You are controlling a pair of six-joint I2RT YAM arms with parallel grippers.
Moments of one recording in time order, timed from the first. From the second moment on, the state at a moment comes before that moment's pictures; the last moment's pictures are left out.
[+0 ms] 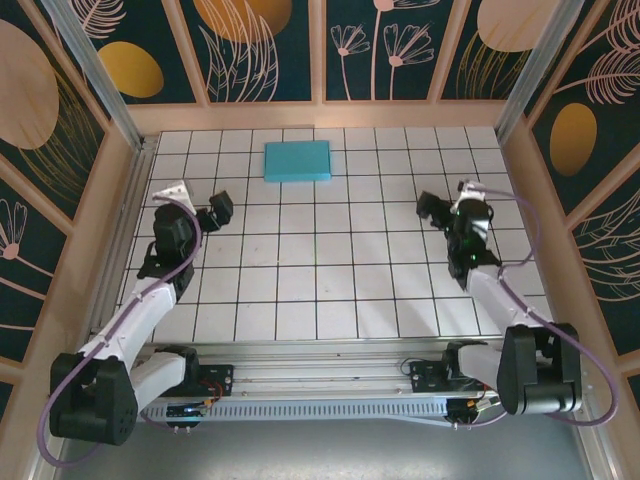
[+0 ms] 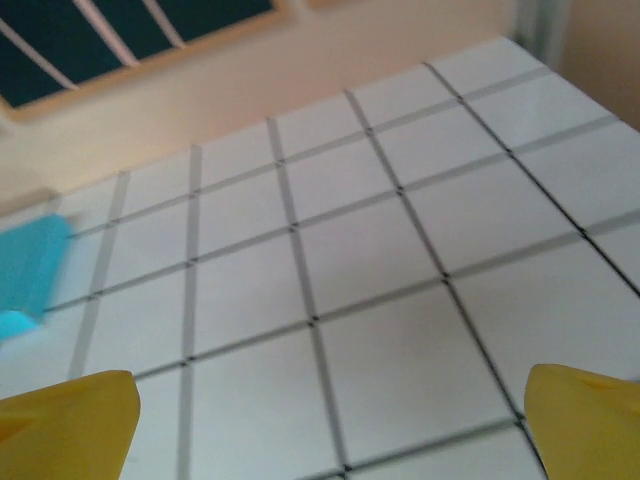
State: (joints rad) left arm -0.14 1.06 0.52 0.21 -0.14 -0.38; right arm 0.05 1.14 0.46 0.32 0.12 0.31
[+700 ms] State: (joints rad) left arm -0.13 1.26 0.18 0.93 -0.37 -0.05; right arm -0.04 1.57 0.16 1.22 0.03 0.16
